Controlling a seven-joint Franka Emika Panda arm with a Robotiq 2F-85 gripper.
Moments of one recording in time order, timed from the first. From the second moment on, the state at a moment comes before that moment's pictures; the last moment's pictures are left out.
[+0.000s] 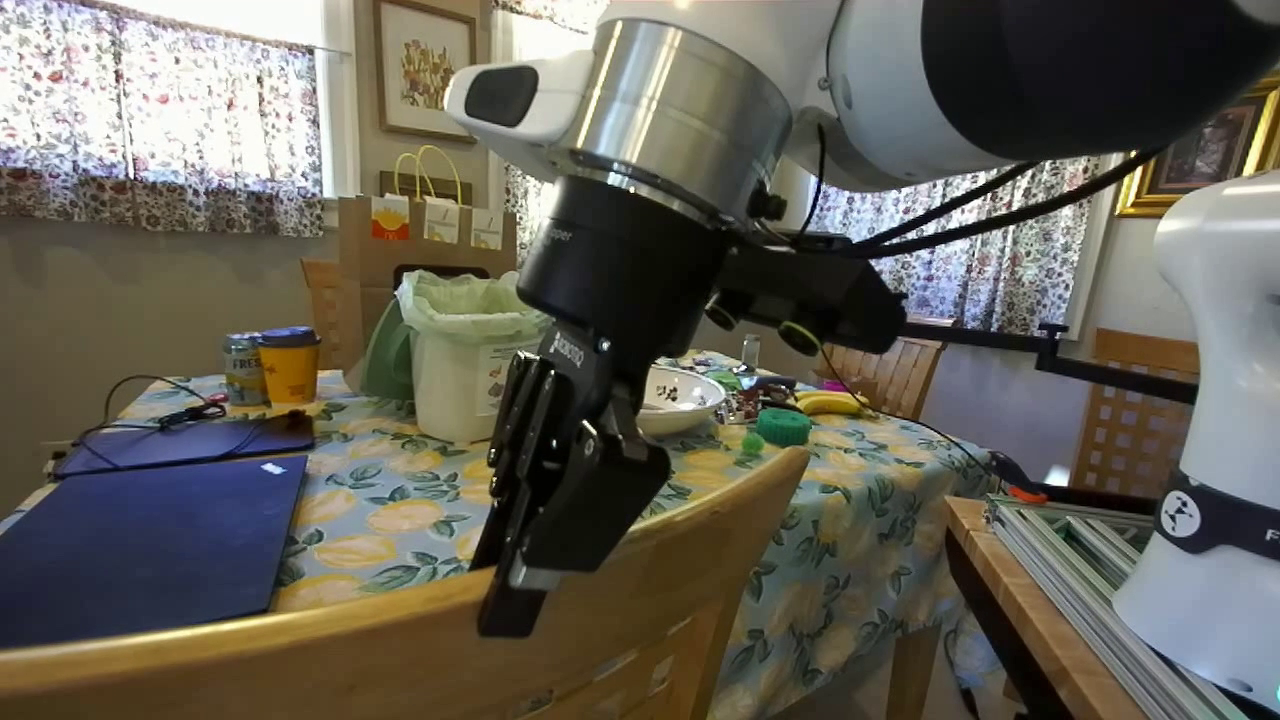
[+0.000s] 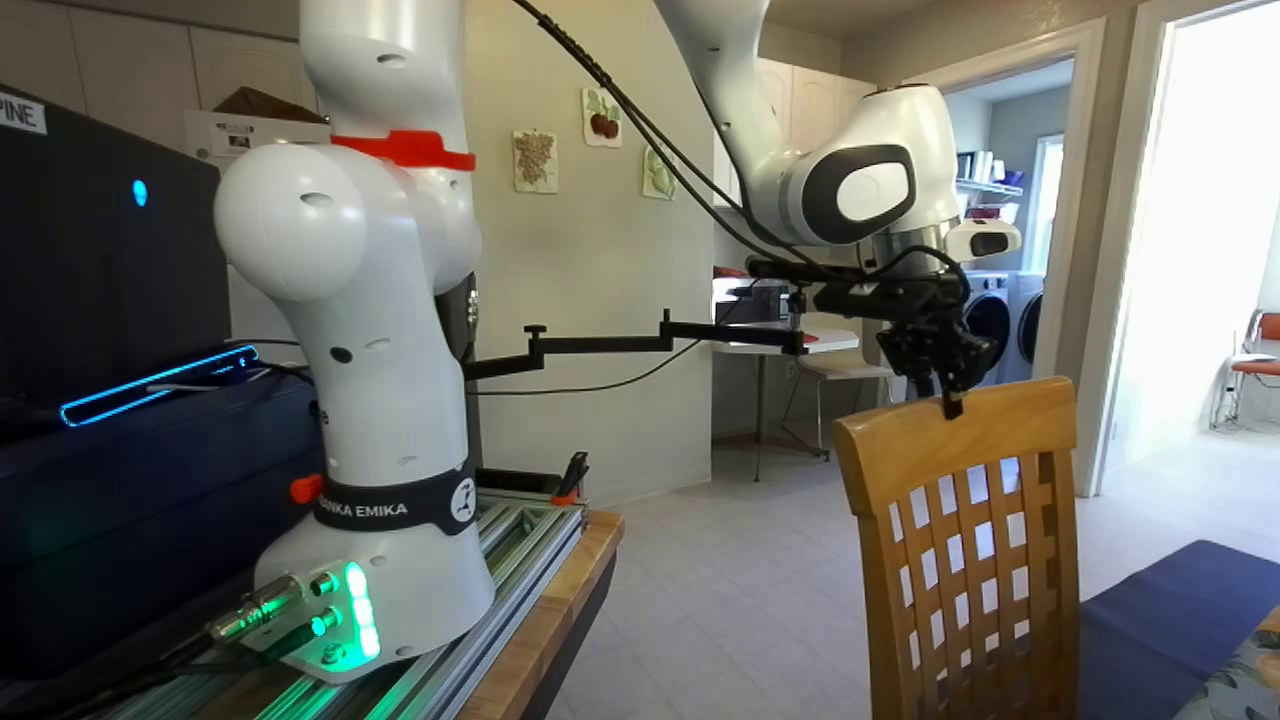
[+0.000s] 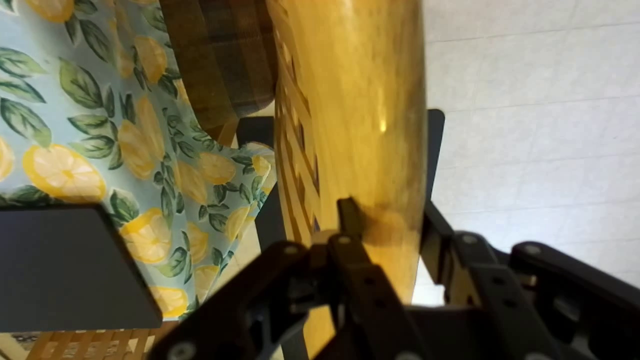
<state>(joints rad) 0.20 0.12 0.26 -2.40 0.05 2.85 -0.21</state>
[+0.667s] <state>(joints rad) 0.25 0.13 0.20 -2.39 -0.24 2.87 0.05</state>
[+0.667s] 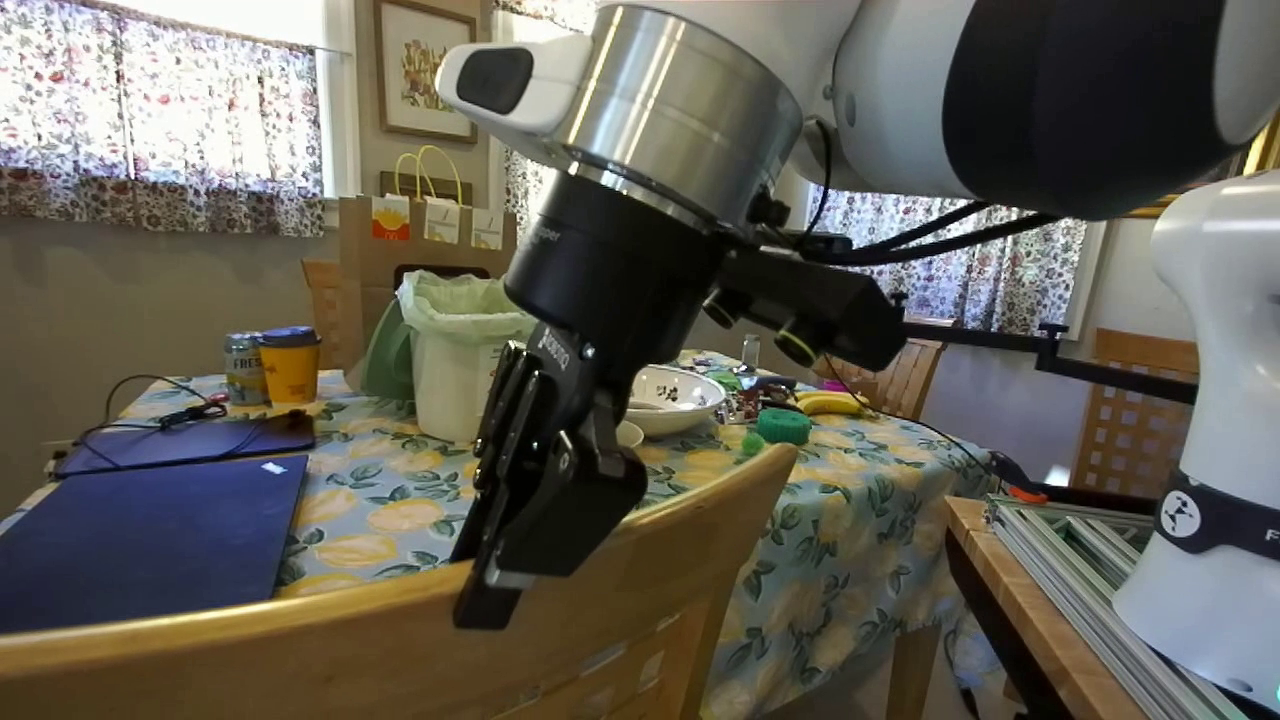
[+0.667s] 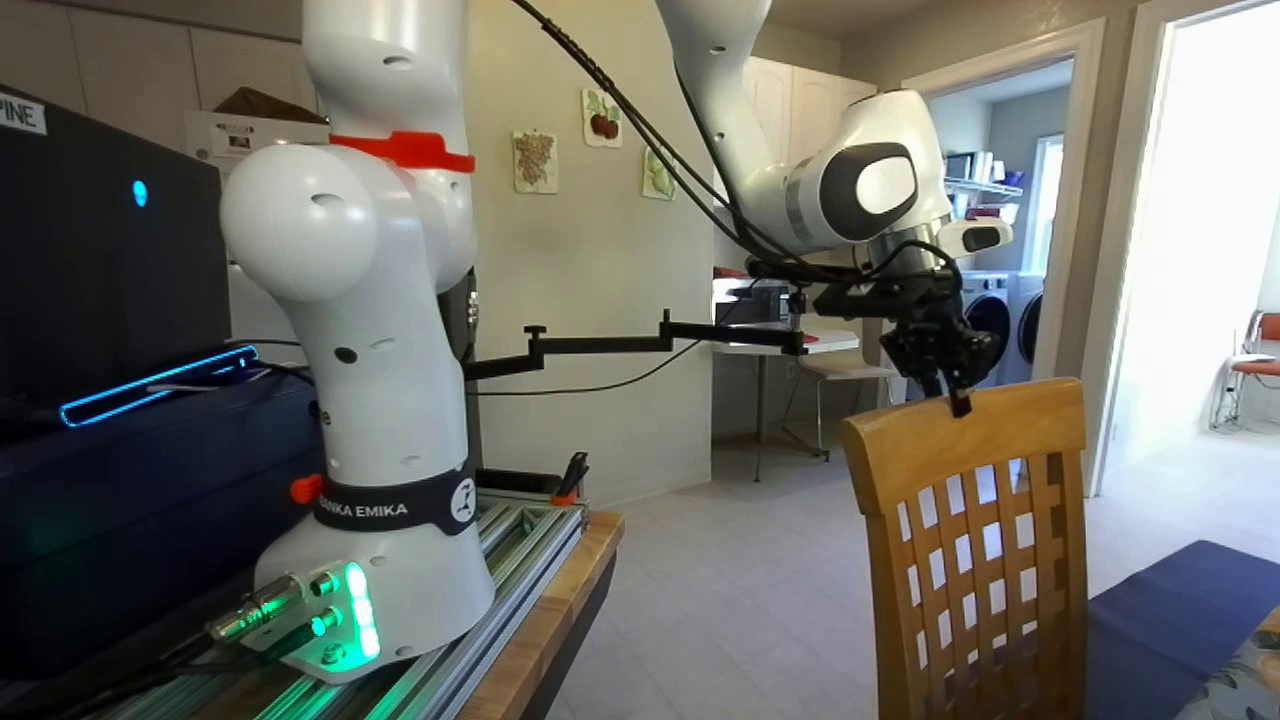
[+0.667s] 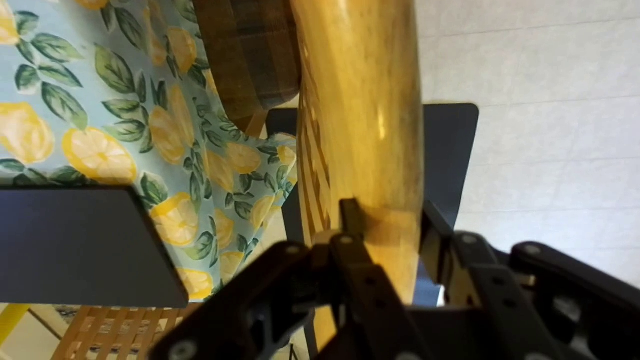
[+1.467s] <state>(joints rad) 0.33 0.23 0.04 -2.25 -0.59 2.89 0.43</state>
